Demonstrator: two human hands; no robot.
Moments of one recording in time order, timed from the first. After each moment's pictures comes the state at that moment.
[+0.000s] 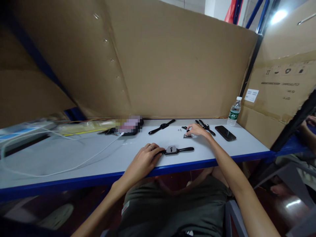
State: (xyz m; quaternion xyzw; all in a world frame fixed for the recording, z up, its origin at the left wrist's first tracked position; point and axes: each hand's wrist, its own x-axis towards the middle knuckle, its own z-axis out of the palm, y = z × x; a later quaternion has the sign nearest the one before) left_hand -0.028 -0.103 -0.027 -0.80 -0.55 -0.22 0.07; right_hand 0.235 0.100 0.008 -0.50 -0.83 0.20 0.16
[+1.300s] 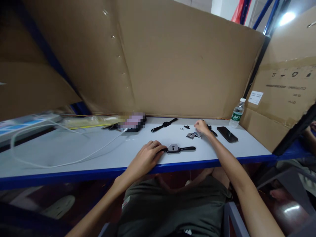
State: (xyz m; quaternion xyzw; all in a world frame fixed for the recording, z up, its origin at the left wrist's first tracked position) left_hand -0.028 -0.103 -0.028 -0.80 -0.54 -0.23 0.07; right_hand 0.238 0.125 -0.004 -0.57 -0.72 0.23 0.32
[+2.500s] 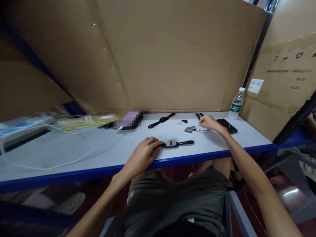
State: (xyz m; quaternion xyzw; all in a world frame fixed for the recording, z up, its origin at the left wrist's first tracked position) left_hand -0.031 -0.103 -0.031 -0.80 -0.54 -0.25 0.06; right_hand 0.293 0.059 0.038 -0.50 -0.82 0.19 0.21
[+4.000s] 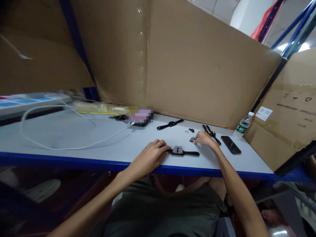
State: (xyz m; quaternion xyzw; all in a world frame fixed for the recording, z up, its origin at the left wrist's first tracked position) left_hand -0.021 -0.110 -0.016 -0.80 -0.56 -0.21 0.07; right_hand 0.227 0.067 0.029 -0.55 -0.83 0.10 0.05
